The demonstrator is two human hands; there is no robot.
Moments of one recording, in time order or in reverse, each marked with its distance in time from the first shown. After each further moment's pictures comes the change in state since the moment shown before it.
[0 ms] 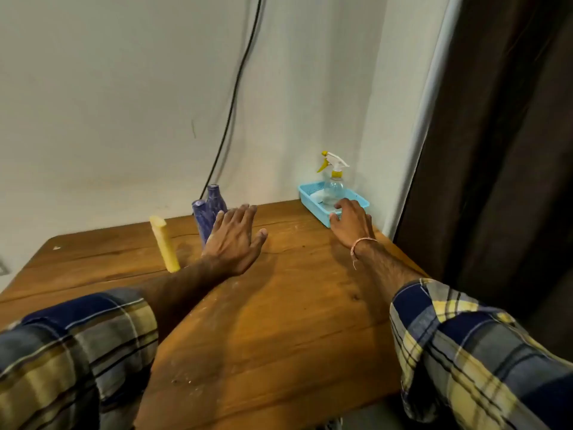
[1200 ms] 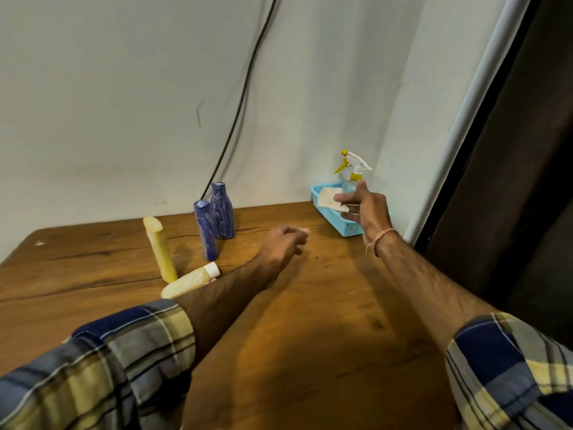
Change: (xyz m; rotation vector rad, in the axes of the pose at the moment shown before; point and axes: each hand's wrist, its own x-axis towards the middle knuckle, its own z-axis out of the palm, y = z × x) left_hand 0.049 0.041 0.040 -1.174 -0.208 -0.523; right_hand 0.042 -0.035 0.002 0.987 -0.038 0.323
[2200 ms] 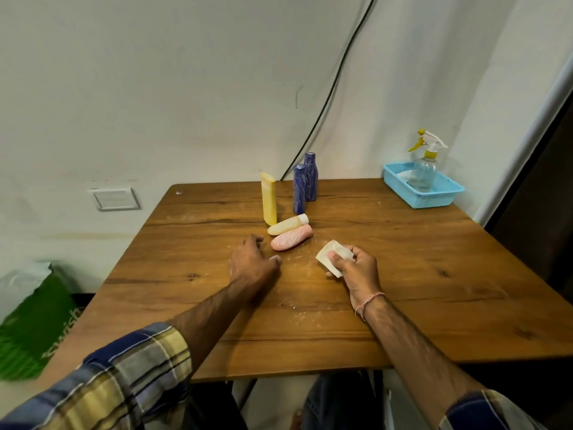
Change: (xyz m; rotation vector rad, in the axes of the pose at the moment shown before) left_hand -0.165 -0.116 -0.158 0.581 0.544 -0.117; right_hand -0.235 0.098 0.098 0.059 -0.173 0.124
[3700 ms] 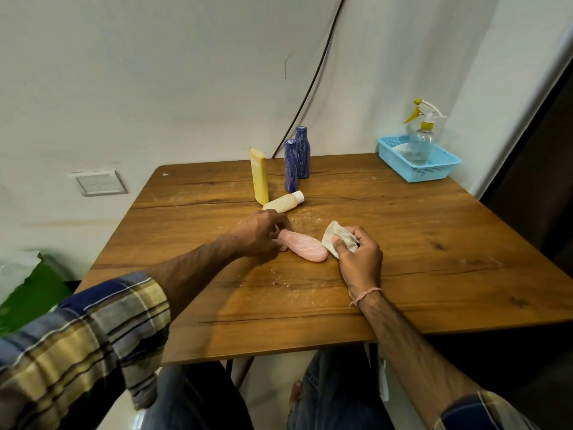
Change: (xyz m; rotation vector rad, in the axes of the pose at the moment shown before) left_hand 0.020 0.033 -0.020 0.409 -0.504 0.591; right_hand -0.023 0.014 -0.011 -0.361 0.241 -0.343
